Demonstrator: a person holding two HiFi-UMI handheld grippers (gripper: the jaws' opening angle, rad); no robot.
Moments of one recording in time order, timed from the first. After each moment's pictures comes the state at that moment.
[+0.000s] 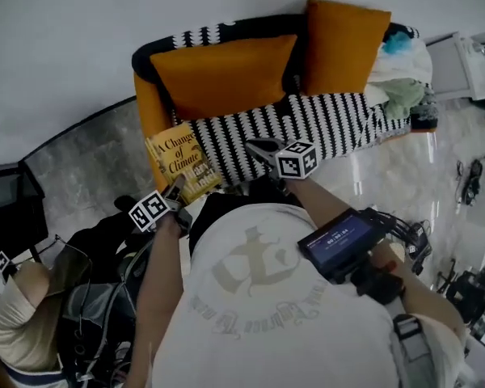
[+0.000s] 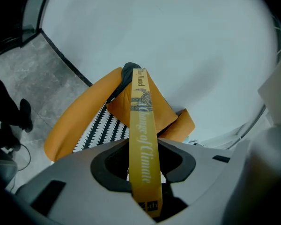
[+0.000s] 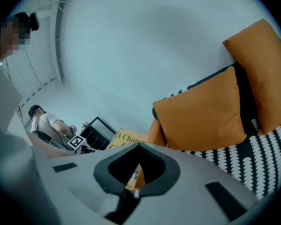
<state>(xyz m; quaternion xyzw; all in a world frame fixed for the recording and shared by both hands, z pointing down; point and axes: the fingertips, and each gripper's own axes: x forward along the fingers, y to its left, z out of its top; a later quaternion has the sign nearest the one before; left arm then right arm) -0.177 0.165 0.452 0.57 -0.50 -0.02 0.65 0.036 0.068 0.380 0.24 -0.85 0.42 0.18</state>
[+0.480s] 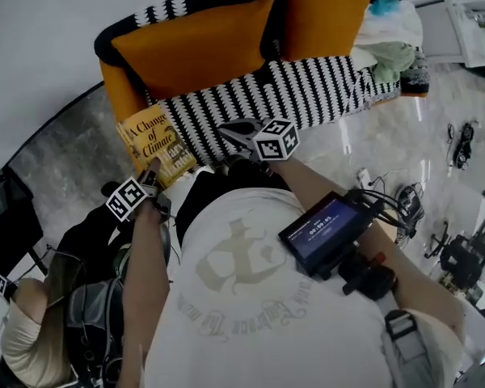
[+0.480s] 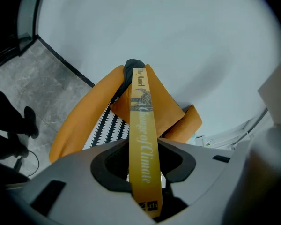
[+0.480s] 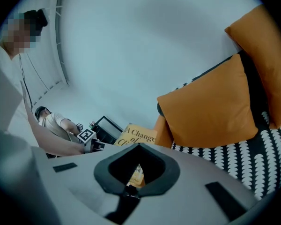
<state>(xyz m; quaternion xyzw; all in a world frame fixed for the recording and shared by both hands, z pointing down) -0.143 0.190 0.401 0.56 -0.54 0.03 0.63 0.068 0.116 0.344 0.17 -0.87 0.44 0.14</state>
